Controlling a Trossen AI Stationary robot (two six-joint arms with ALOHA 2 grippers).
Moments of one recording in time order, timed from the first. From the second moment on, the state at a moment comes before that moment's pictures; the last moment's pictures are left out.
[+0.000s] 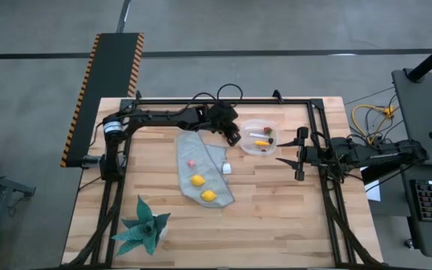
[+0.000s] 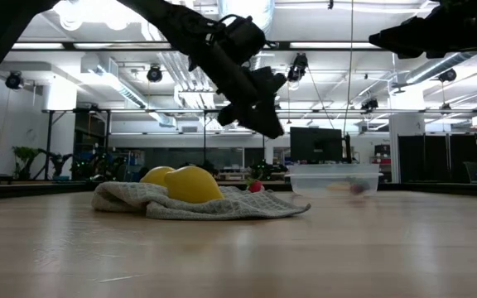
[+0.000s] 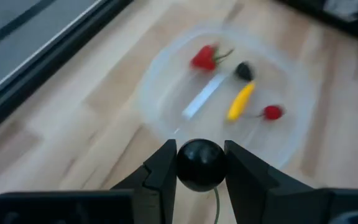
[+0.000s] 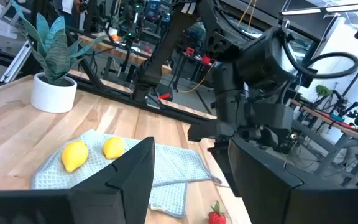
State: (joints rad) left arm 0.30 1.94 1.50 -0.27 -0.05 -0.23; right arm 0.08 0.36 0.22 0.14 0.16 -0.37
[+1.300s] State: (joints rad) left arm 0.29 2.11 1.56 0.00 0.12 -0.20; right arm 0.08 0.36 0.22 0.14 0.16 -0.37
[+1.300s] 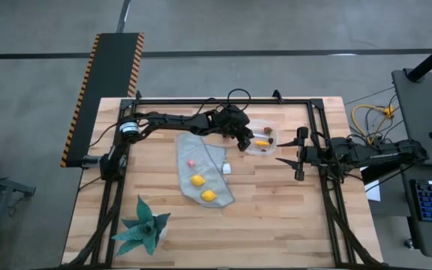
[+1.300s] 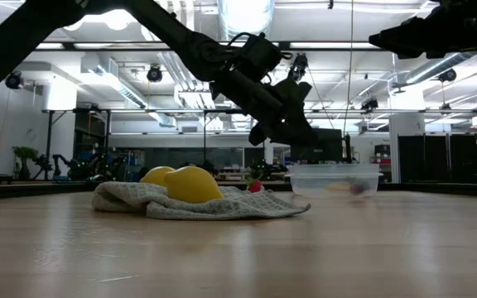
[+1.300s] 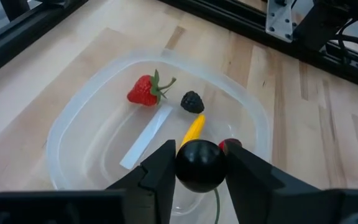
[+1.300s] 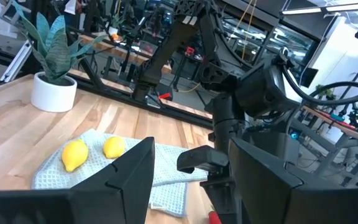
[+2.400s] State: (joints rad) left arm 0.29 2.11 1.56 0.05 0.13 -0.14; right arm 0.08 0.36 0.22 0.14 0.16 -0.37
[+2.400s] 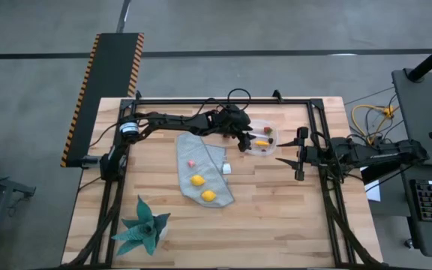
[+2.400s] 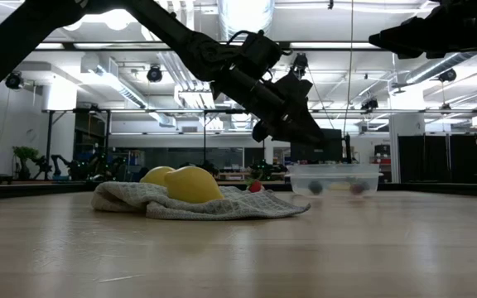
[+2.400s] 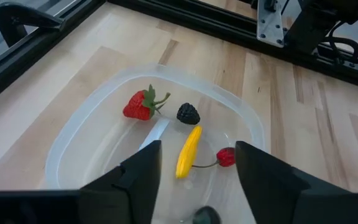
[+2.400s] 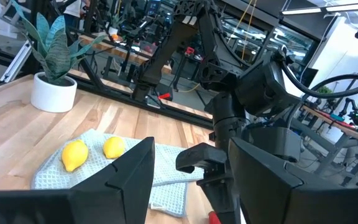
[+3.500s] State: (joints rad) left arm 0.14 1.66 1.53 -0.76 -0.14 0.00; right arm 0.08 0.36 0.22 0.13 0.16 -0.37
